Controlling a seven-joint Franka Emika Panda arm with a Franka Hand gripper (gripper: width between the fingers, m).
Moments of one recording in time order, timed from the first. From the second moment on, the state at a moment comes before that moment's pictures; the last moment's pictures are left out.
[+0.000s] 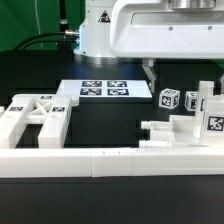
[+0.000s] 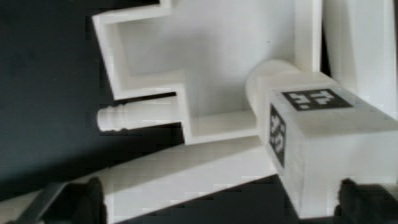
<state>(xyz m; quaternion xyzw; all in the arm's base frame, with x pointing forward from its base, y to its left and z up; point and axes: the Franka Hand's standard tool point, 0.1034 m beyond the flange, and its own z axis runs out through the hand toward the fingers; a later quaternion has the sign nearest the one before) 0.633 0.063 0.093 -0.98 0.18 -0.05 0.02</state>
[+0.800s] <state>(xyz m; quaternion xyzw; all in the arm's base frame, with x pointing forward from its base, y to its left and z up) 0.633 0.031 0.097 -1.00 0.03 -0.07 0.01</state>
